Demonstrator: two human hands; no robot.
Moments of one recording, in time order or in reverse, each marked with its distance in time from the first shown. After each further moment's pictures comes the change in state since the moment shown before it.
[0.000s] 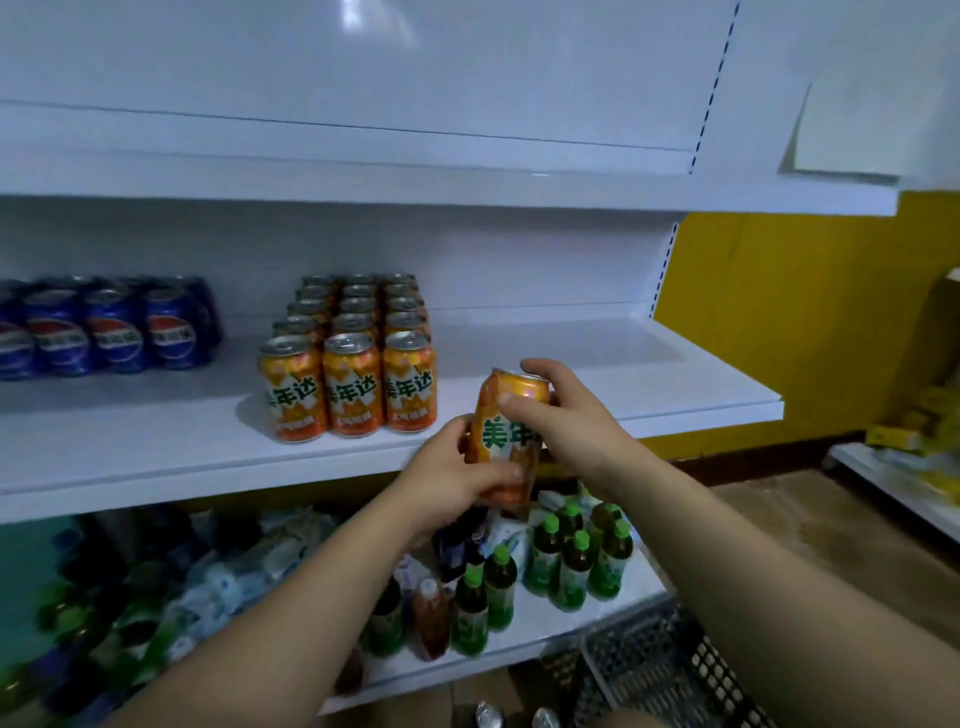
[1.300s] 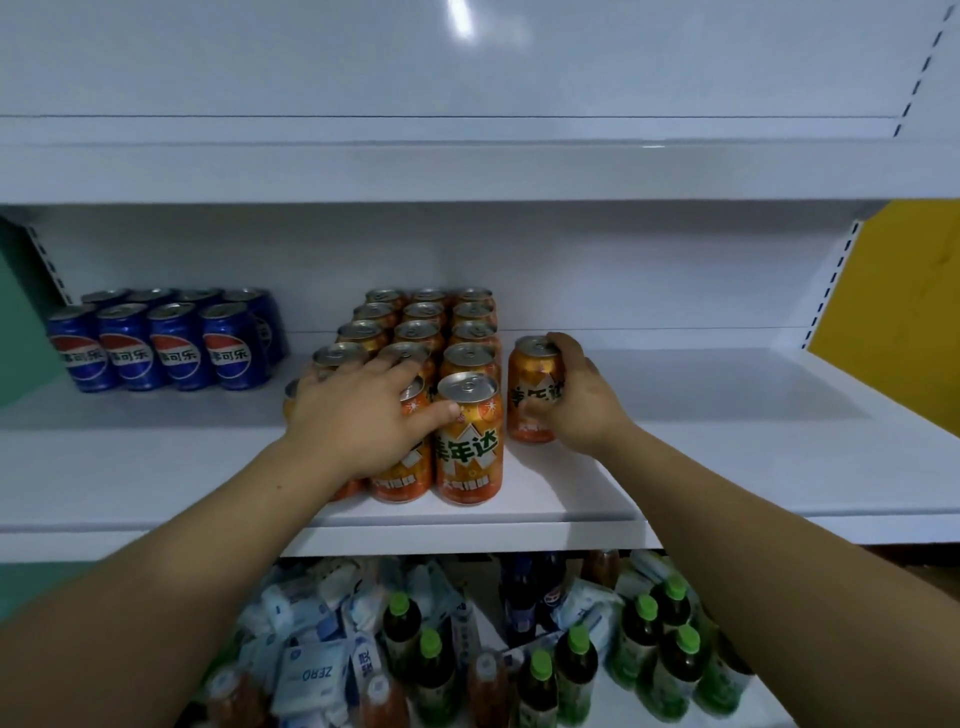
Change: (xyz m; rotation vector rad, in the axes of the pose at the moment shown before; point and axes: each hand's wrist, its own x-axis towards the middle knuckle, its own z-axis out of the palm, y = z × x) left_hand 0.091 0.033 -0.132 1.537 0.396 -0.108; right_hand 0.211 0.047 0.046 -0.378 -0.043 -0.246
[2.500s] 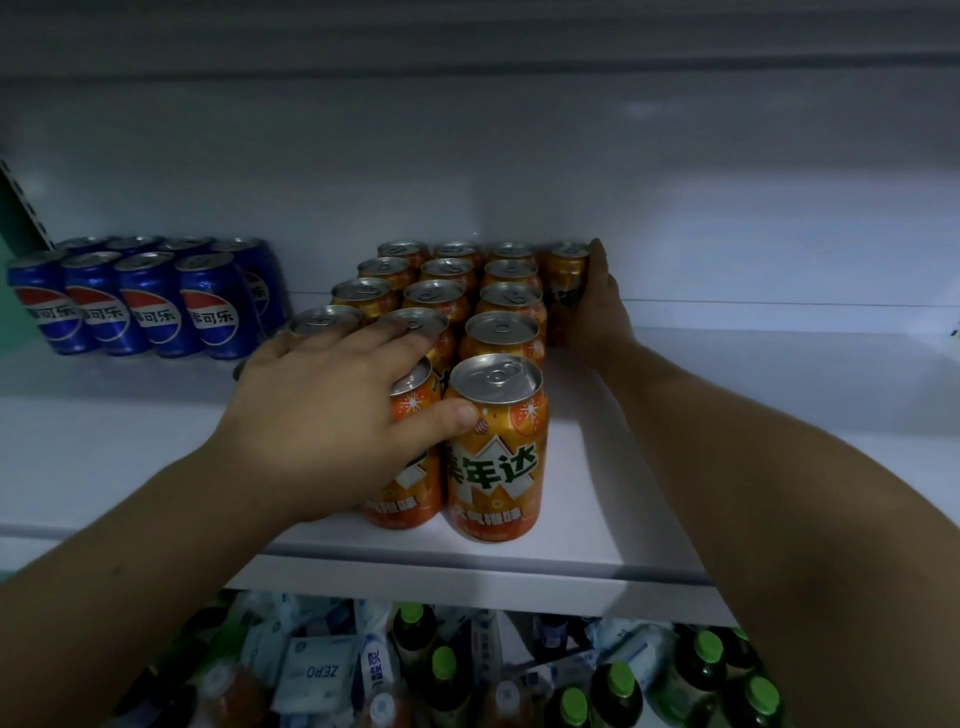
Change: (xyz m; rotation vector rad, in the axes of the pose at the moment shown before) left_hand 0.003 -0.004 0.007 0.016 0.049 0.007; right_hand 0.162 0.051 0.063 0.044 0.127 -0.024
